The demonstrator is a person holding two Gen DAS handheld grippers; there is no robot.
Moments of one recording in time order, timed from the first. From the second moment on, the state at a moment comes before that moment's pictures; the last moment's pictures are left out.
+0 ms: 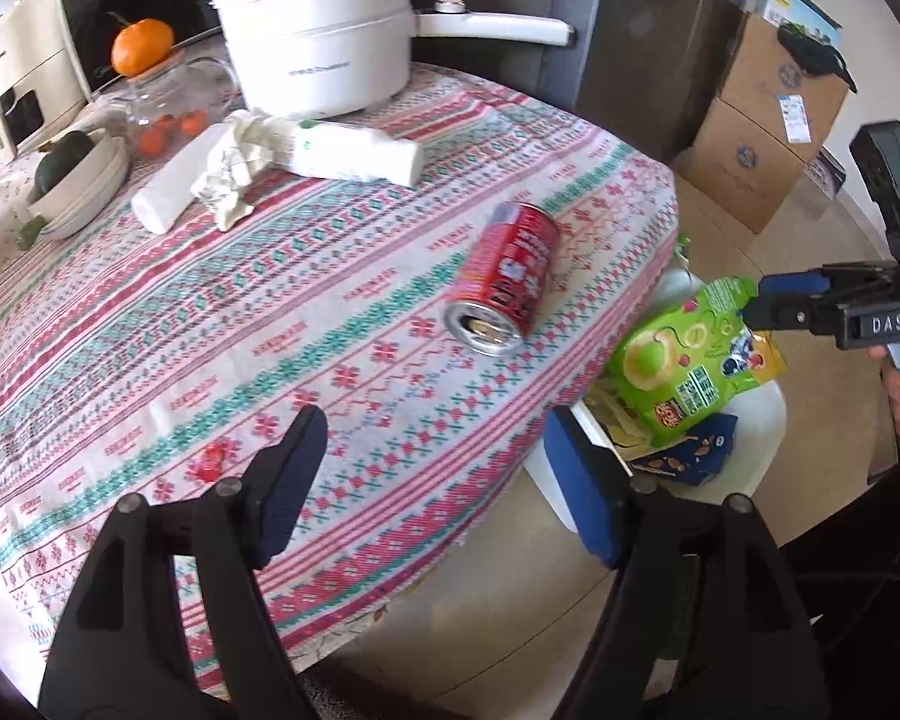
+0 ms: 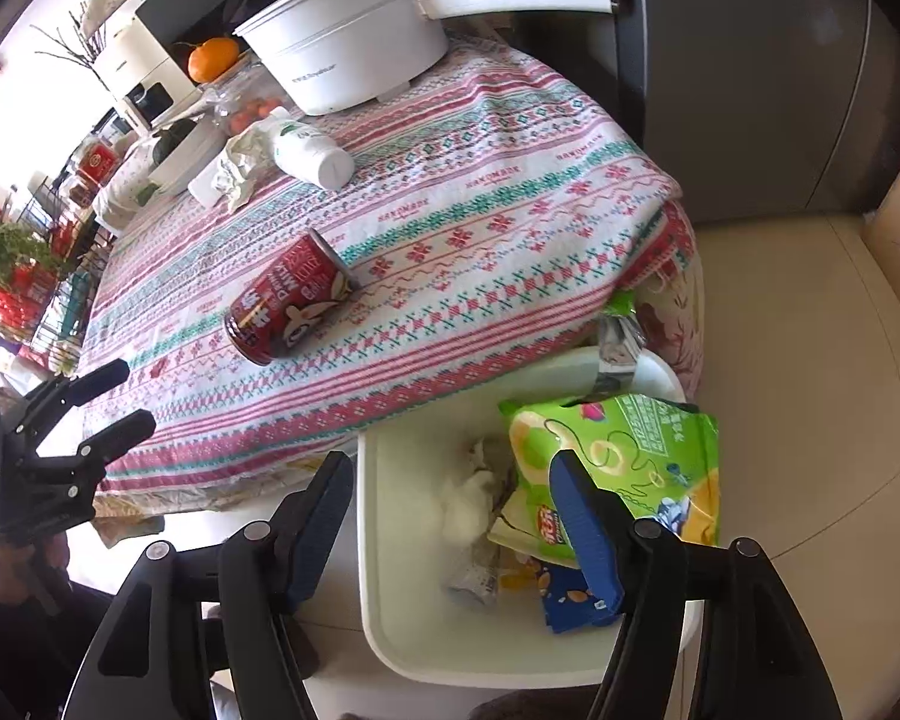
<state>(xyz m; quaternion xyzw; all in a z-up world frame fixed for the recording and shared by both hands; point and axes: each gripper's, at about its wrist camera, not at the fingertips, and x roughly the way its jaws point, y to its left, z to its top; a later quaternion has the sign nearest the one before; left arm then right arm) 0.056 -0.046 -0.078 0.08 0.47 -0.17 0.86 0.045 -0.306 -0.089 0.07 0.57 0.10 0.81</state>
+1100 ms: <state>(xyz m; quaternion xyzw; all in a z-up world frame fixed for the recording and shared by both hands) 0.273 0.010 -0.110 0.12 0.39 -0.14 0.90 0.202 -0.216 -0.074 -0.04 0.53 0.15 0.83</state>
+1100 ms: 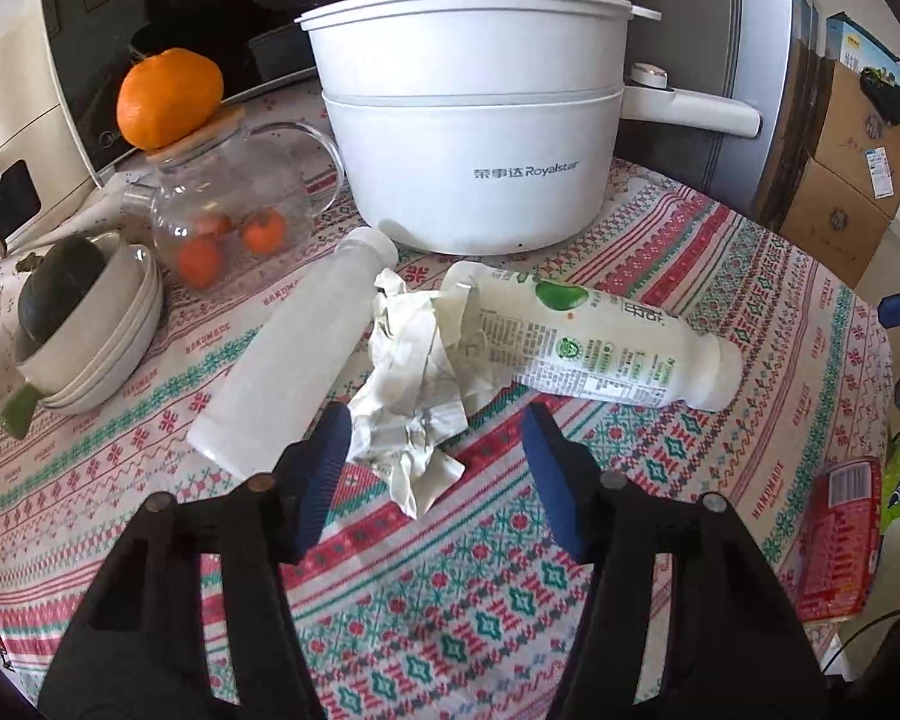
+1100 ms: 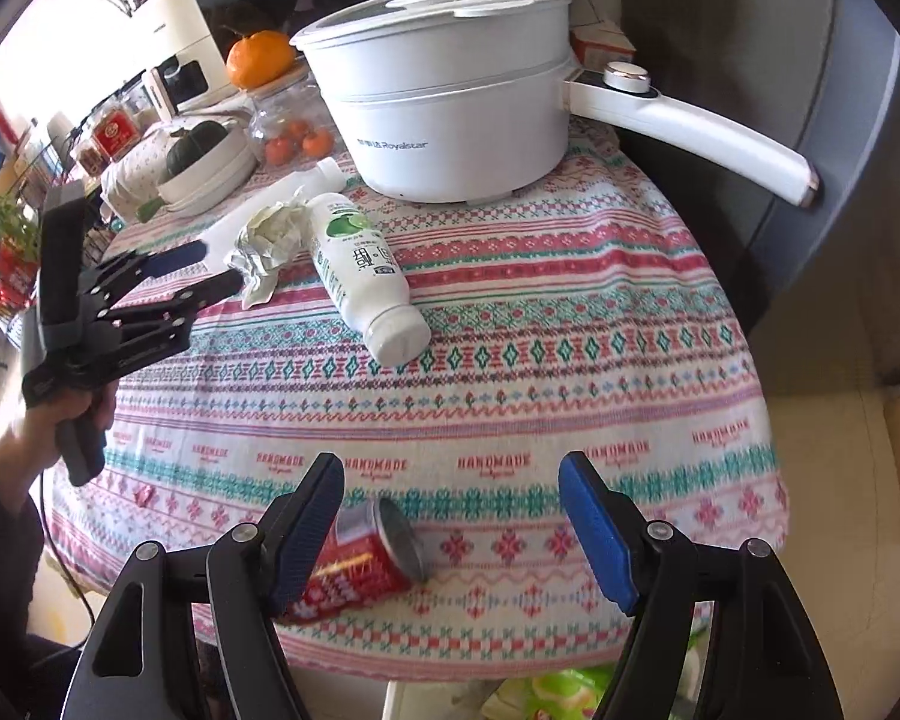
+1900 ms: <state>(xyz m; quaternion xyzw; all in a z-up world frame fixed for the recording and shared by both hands) 0.249 0.029 -0.104 0.10 0.44 -0.14 0.88 0.288 -0.122 -0.138 -0.15 0.55 0.18 0.80</state>
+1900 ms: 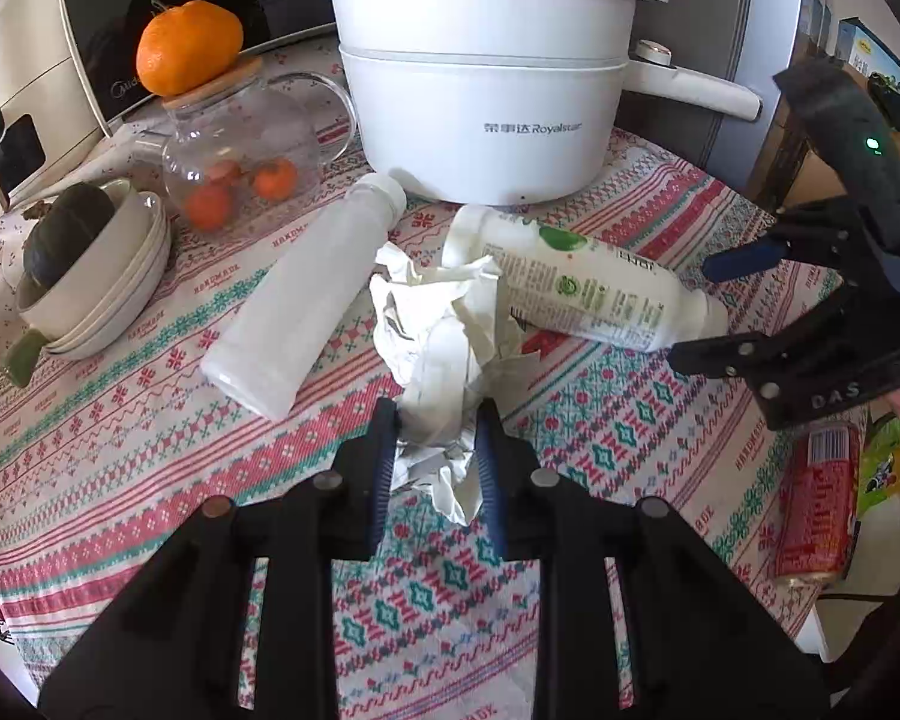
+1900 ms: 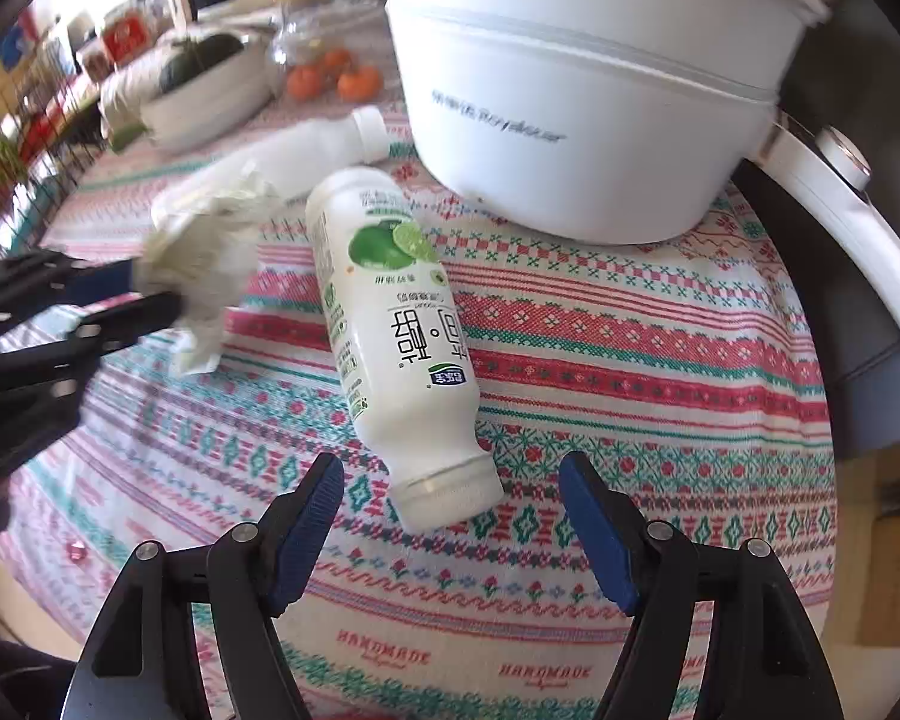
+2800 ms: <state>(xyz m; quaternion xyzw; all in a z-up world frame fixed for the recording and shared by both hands) 0.149 0.028 -0.033 0.05 0.41 -0.13 0.90 0.216 -0.111 -0.042 -0.17 0.49 0.17 0.84</state>
